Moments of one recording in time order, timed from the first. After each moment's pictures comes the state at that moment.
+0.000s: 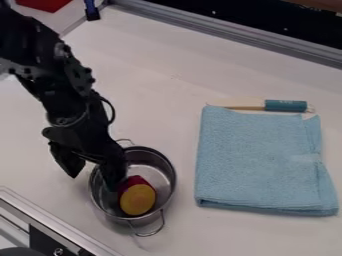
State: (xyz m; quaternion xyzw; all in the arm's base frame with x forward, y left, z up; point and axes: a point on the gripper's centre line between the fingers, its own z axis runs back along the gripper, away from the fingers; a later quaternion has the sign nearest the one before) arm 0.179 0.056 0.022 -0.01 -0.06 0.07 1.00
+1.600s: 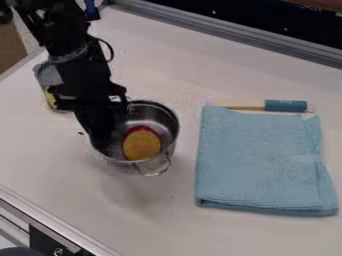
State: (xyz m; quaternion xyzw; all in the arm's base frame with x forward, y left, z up) arm 0.212 0.074 0.061 -0.10 -0.01 0.10 0.99
